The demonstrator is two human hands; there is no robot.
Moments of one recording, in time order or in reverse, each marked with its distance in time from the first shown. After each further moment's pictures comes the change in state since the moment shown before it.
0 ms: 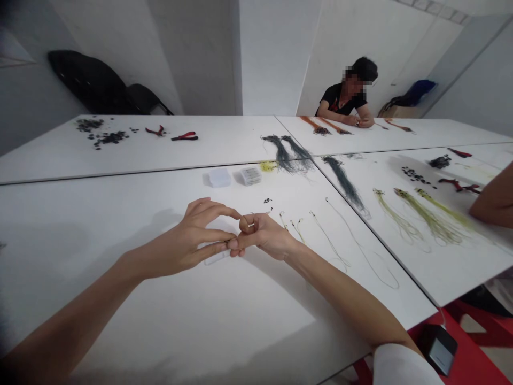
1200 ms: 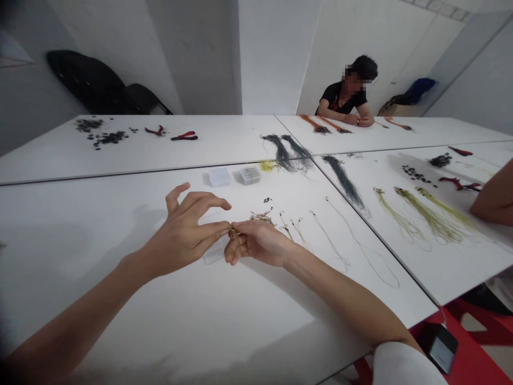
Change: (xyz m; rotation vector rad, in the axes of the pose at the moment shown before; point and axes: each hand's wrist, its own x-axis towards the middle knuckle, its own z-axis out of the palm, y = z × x) left_hand -0.001 -0.002 0.010 0.364 0.267 -0.022; right_hand -0.001 0.005 0.008 0.175 -0.092 0.108
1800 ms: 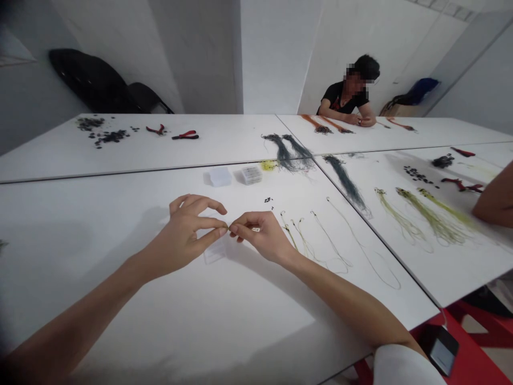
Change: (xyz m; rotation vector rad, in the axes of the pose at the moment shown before) left_hand -0.004 0.001 0.001 -0.235 -0.147 -0.310; right_hand -0.005 -0.004 0.010 -0.661 0.403 -0.374
